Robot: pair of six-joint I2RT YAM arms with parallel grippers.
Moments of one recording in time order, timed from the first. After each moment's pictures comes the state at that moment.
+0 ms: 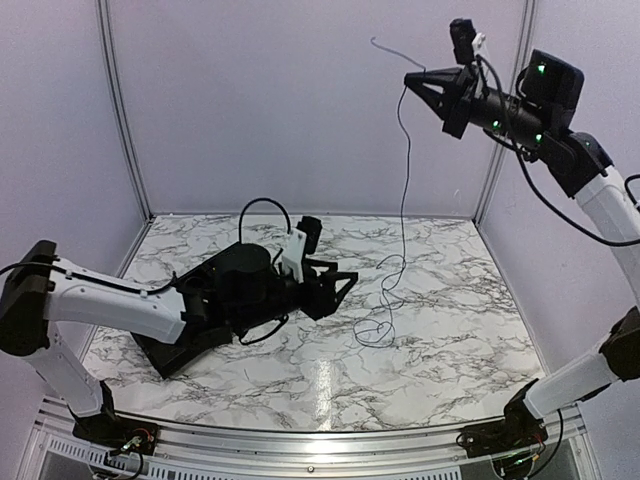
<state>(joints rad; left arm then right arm) -1.14 1.67 0.95 0.58 -0.14 -0.35 0.53 1.38 1.86 -0.30 -0.48 -0.30</state>
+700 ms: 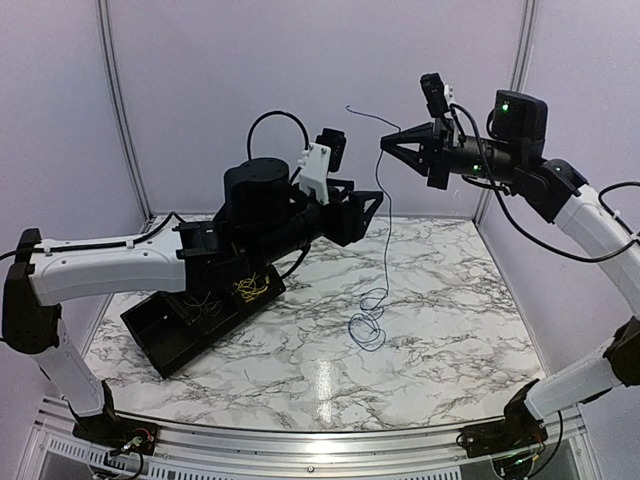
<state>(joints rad) -1.14 1.67 1.46 0.24 -0.29 -0.13 0.55 1.32 1.55 -0.29 -0.68 -0.19</state>
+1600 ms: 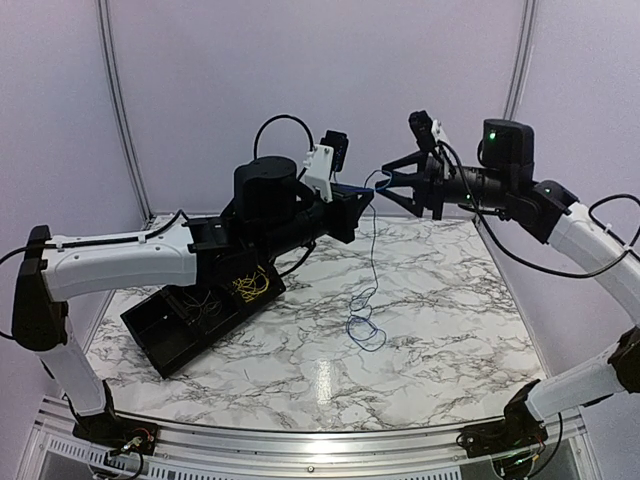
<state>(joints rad) -1.10 1.73 1.52 0.22 -0.19 -0.23 0.56 1.28 1.39 -0.28 -0.63 -0.24</state>
